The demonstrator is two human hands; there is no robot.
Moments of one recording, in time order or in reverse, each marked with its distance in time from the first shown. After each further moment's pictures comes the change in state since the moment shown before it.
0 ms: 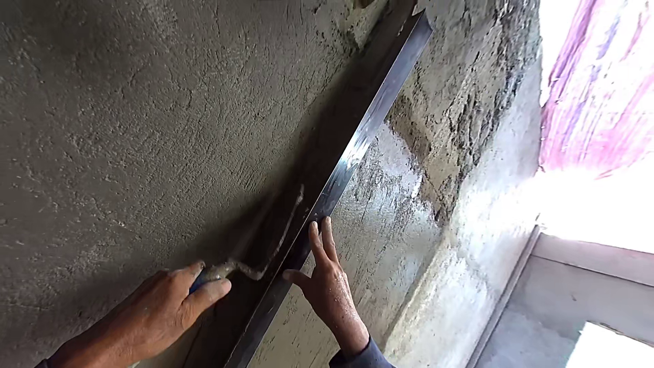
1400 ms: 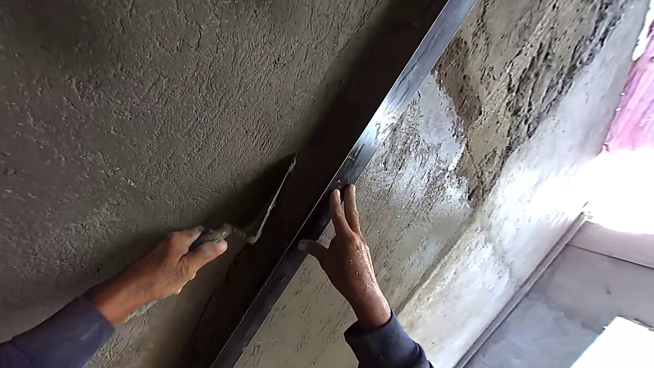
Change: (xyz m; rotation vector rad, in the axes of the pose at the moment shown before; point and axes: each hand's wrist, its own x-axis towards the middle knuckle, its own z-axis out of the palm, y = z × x) left_hand 0.011 -0.038 0.017 -0.218 -0.020 -0.097; right_hand -0.001 0.000 -0.005 0.006 -0.017 -0.056
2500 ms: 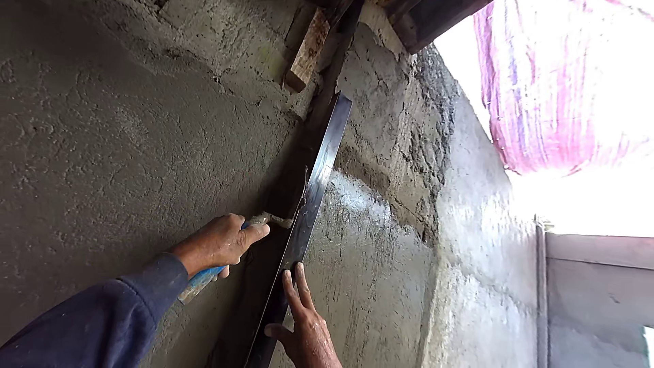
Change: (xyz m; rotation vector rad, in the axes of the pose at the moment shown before) left_hand 0.081 0.218 -0.036 0.187 -0.021 0.037; right_hand 0.002 -0.005 0.004 0.070 -0.037 0.105
